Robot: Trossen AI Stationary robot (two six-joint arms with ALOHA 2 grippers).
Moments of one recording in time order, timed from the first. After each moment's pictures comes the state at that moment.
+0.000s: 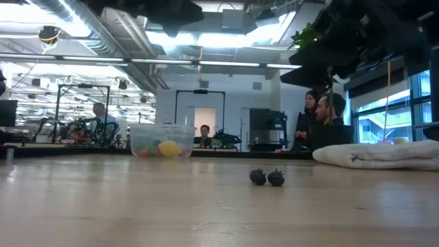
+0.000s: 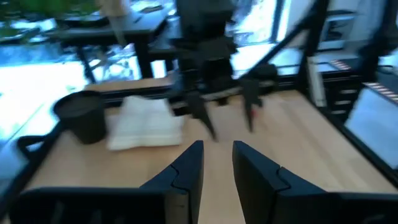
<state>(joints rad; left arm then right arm) 0.16 1.15 0.82 0.08 0.24 0.11 0.17 1.25 0.37 0.61 0.10 0.23</state>
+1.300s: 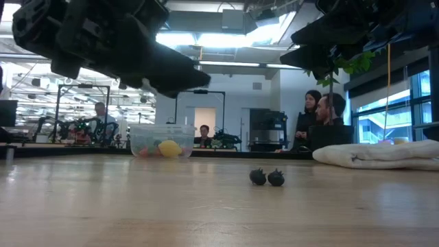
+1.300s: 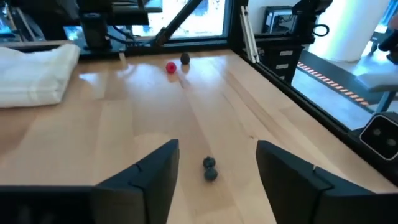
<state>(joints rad) -0.25 1.67 0.51 0.92 0.04 -0.02 0.29 1.25 0.47 0.50 0.19 0.21</state>
